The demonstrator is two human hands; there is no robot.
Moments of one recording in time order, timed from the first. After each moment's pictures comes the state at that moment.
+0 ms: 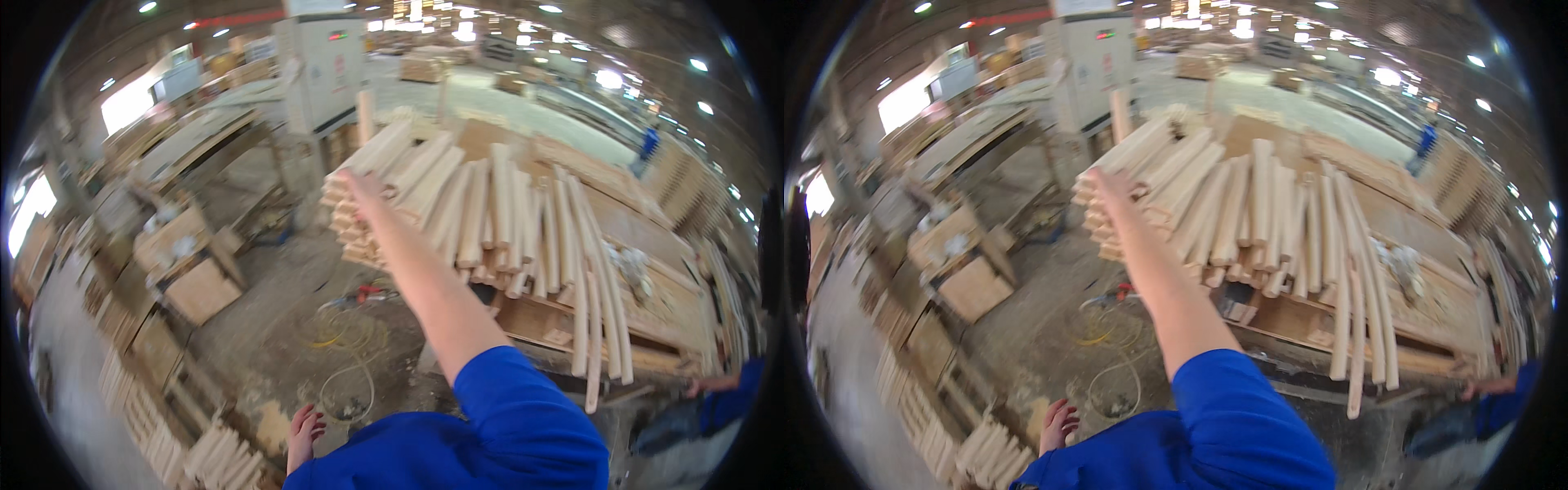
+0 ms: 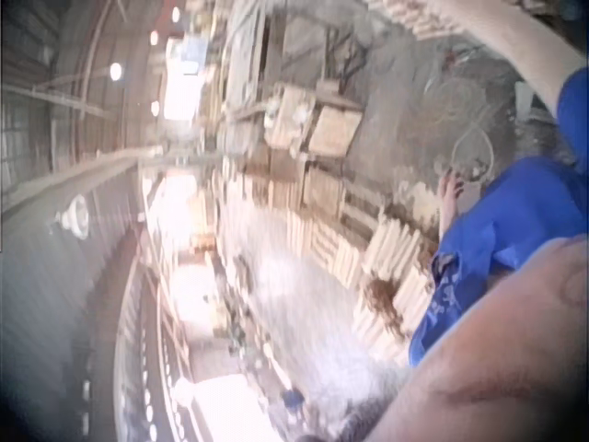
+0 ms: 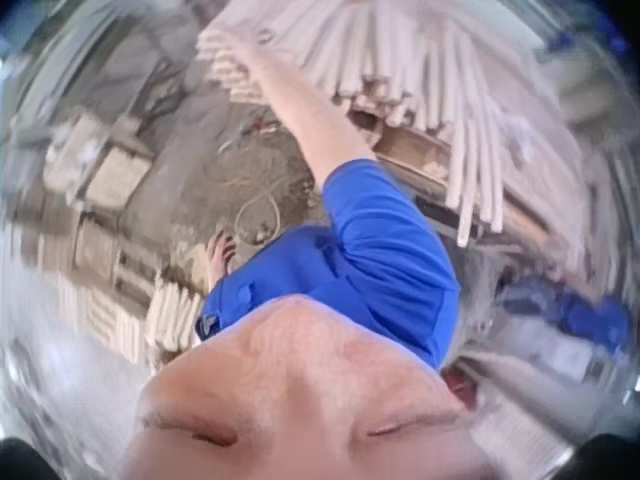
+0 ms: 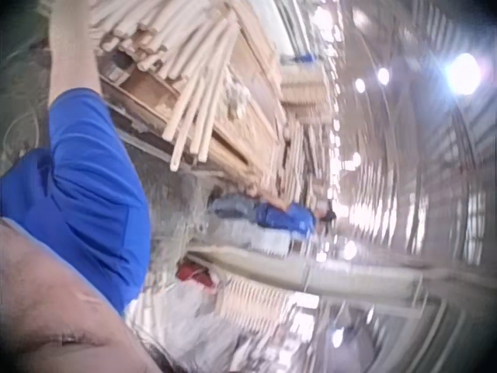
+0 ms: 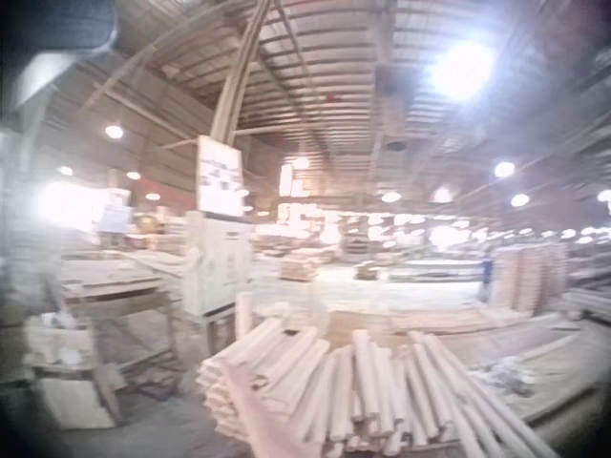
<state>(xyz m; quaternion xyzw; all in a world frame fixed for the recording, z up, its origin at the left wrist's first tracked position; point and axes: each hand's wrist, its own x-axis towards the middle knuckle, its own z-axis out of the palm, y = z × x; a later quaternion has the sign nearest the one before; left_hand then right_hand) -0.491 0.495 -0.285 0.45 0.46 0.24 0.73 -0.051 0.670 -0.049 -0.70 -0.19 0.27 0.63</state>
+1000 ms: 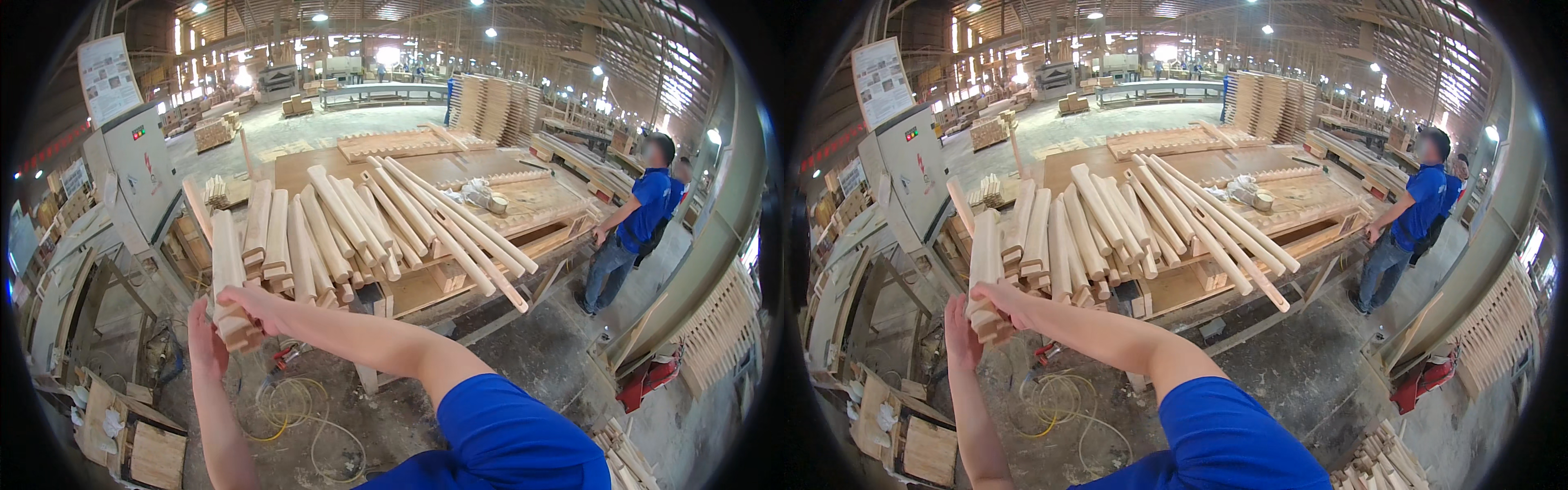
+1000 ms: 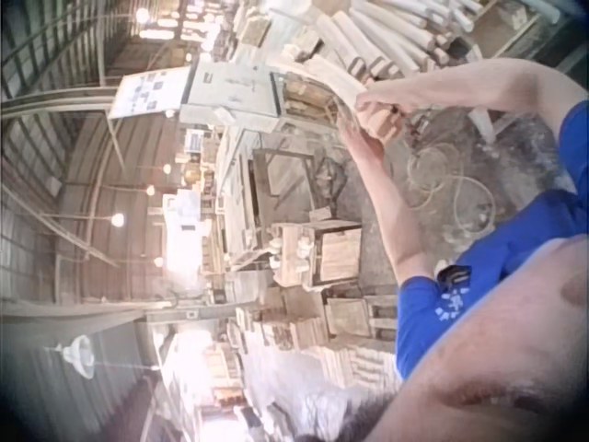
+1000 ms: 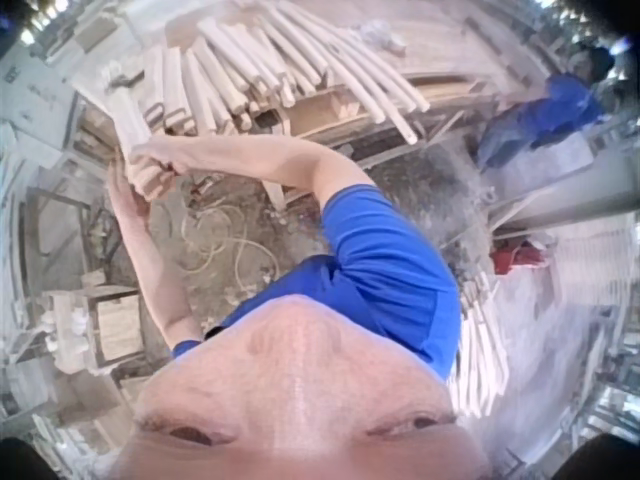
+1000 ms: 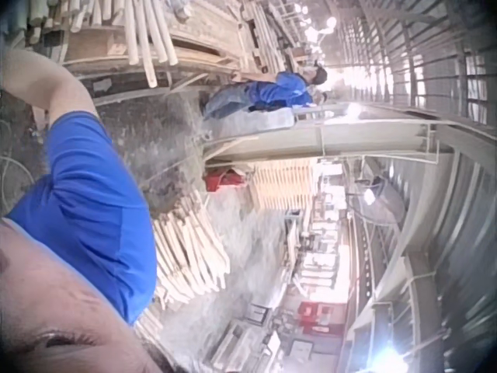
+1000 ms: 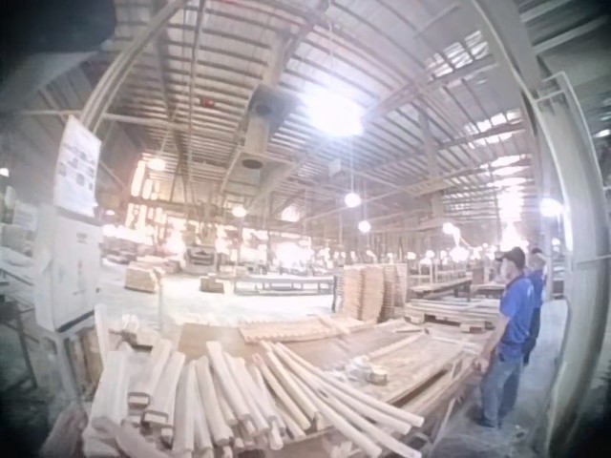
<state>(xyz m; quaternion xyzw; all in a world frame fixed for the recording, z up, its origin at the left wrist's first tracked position) -0.237 0.695 -0.064 0.47 0.16 0.17 0.85 -0.152 0.578 -0.041 -0.54 -0.12 0.41 0.72</state>
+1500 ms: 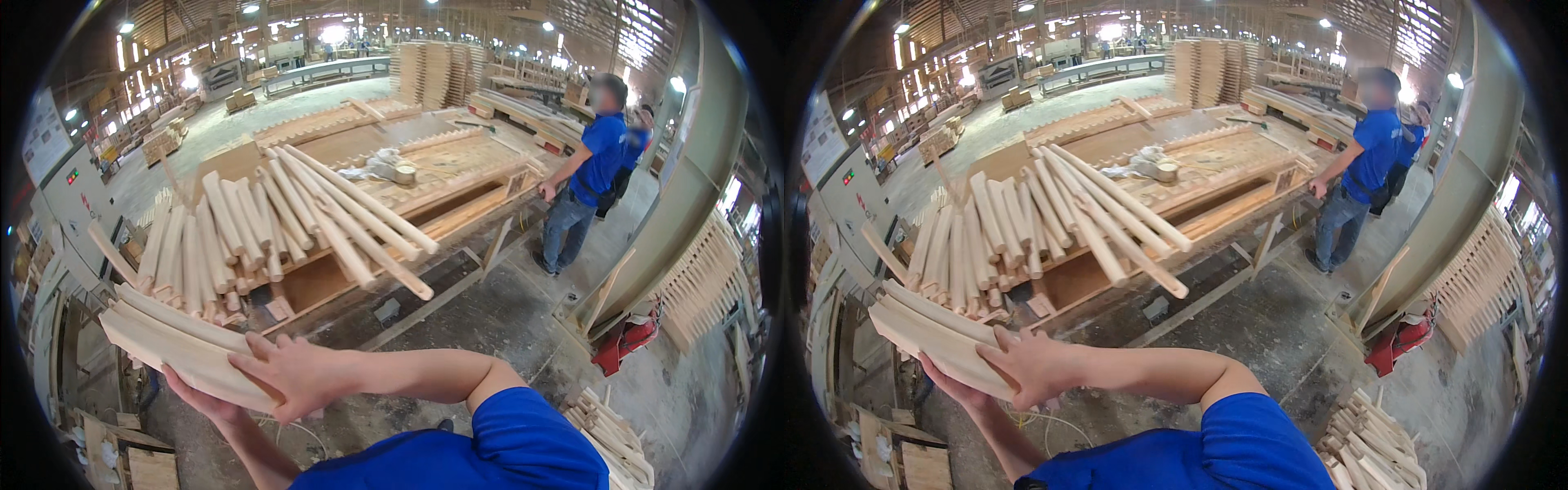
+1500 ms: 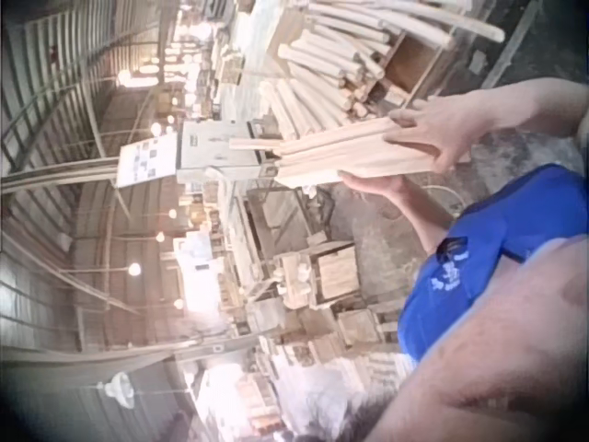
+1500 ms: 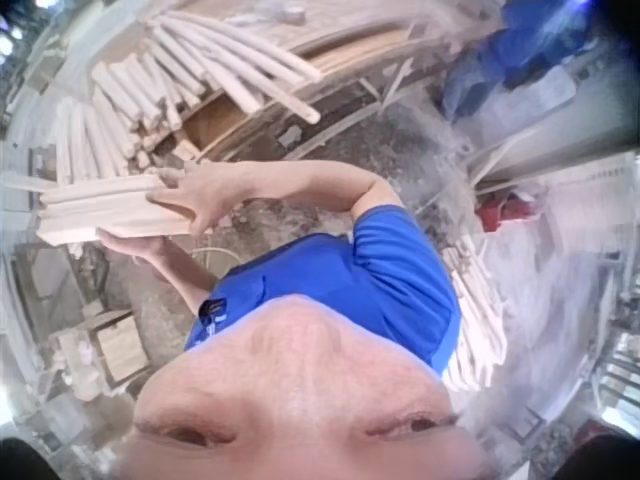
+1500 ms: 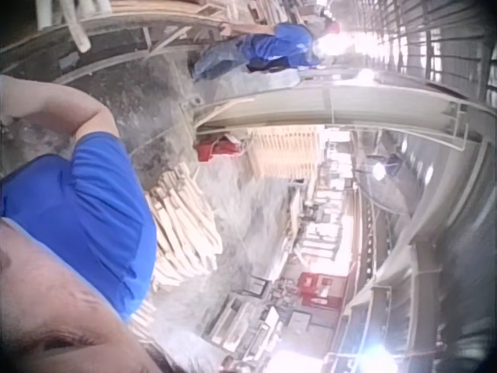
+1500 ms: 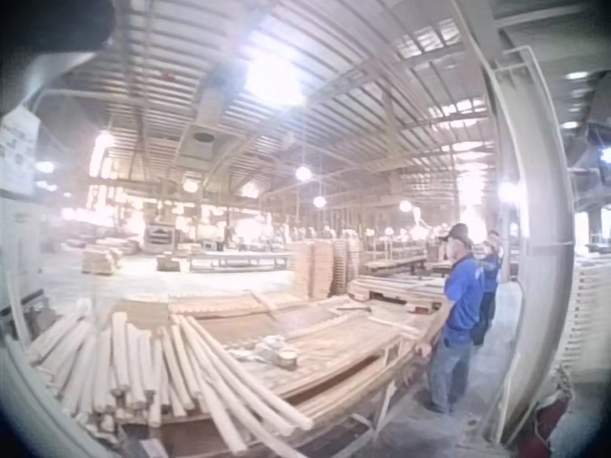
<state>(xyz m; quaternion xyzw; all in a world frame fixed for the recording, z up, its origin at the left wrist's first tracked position) -0.259 0.416 -0.080 0.30 -0.08 0.21 0.93 -0.235 0.216 -0.015 -0.82 -0.52 0.09 0.22</state>
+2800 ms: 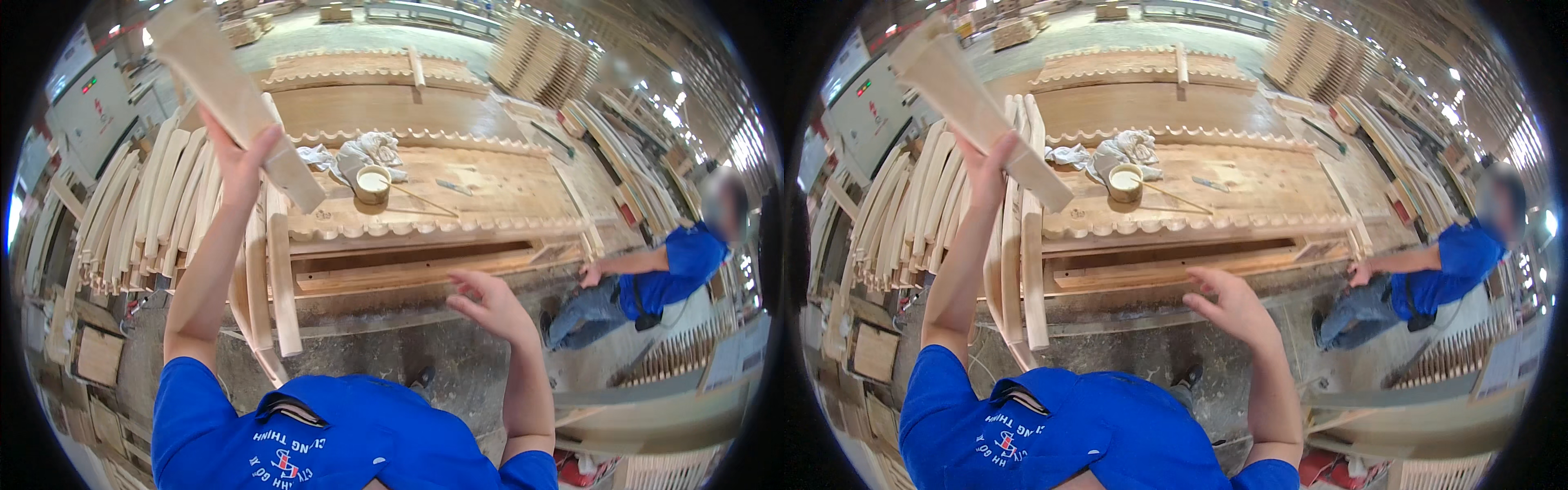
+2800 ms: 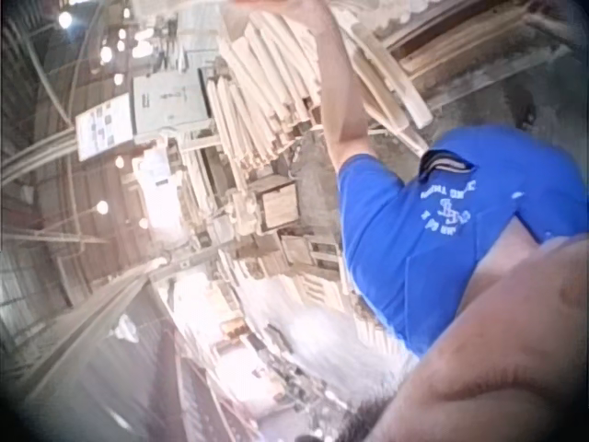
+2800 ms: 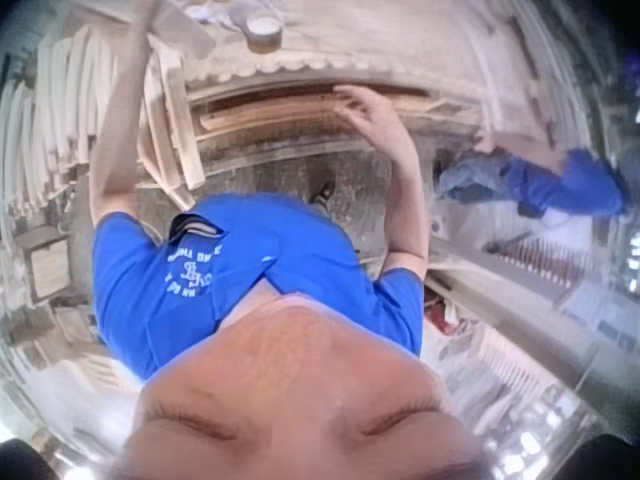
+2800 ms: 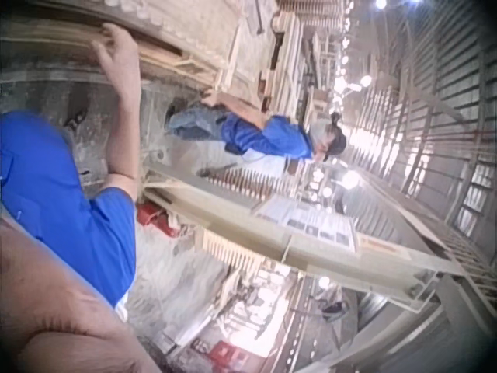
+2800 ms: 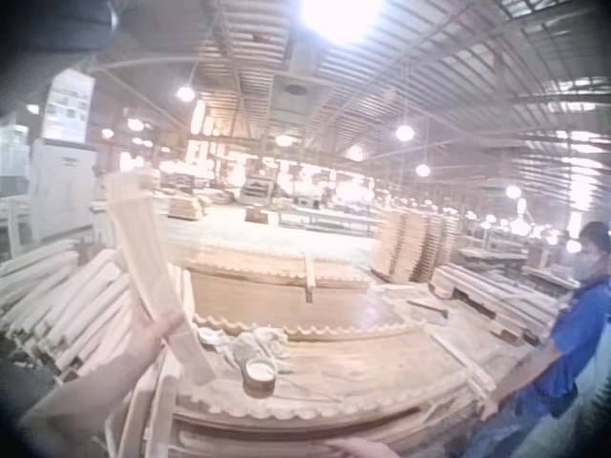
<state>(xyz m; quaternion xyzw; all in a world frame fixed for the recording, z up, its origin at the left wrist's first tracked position) 0.202 0.066 -0.036 0.65 -0.11 0.45 0.60 0.130 -0.330 -0.099 -0.87 -0.26 0.08 0.42</state>
